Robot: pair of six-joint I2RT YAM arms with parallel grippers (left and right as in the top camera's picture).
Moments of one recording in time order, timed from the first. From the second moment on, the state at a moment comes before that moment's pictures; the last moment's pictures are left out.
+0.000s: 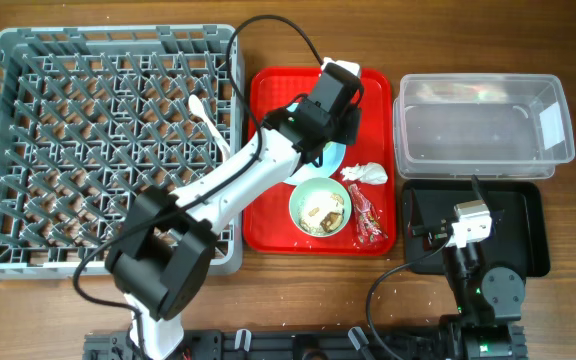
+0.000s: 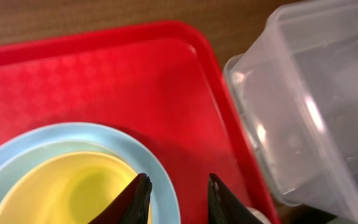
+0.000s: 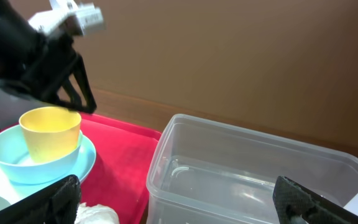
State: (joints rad) left arm -0.70 1.94 1.46 -0.34 -0.04 -0.38; right arm 0.03 0.01 0.01 0.00 -0.12 -0.18
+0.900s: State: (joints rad) left arm -0.71 1.97 1.46 -0.49 -0.09 -0.37; right arm 0.03 0.01 0.01 0.00 -0.12 -0.18
